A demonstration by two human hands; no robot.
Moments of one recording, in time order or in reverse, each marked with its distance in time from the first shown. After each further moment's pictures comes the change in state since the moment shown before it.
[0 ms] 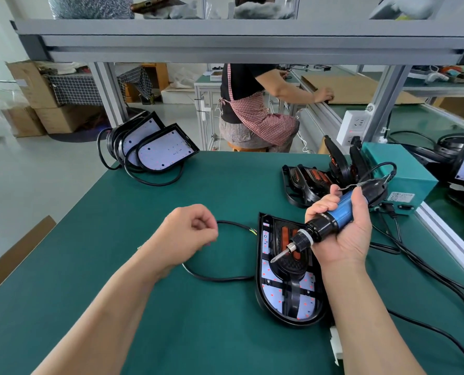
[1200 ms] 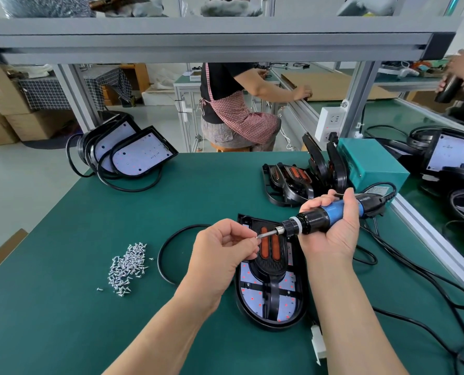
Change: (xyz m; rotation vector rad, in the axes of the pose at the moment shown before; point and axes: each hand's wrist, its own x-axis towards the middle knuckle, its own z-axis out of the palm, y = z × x) left_hand -0.012 0.027 0.095 -0.607 0.036 0.006; right_hand -0.002 -0.012 0.010 0.052 0.216 -0.212
